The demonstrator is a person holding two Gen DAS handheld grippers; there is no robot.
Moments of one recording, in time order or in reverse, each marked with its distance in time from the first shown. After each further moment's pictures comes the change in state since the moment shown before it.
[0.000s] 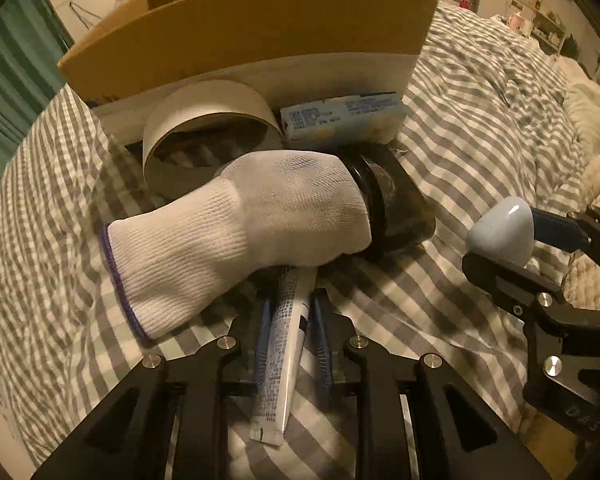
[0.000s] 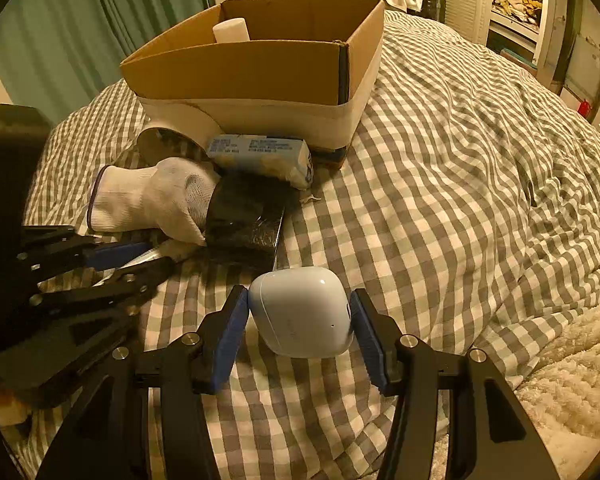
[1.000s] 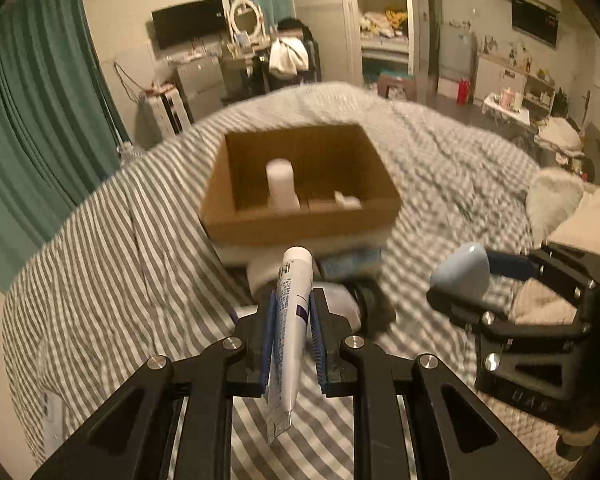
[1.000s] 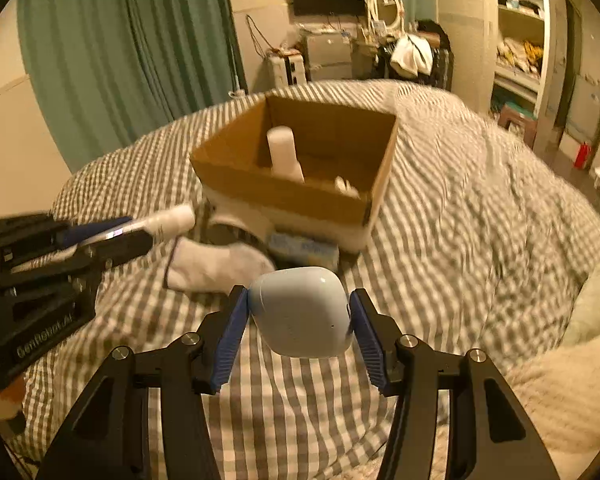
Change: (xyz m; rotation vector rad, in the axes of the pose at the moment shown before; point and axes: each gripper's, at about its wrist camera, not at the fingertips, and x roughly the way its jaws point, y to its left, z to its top) left arm -0.159 0.029 0.012 -0.049 -0.362 0.045; right arm -0.094 0.032 0.036 -0.072 -0.202 0.016
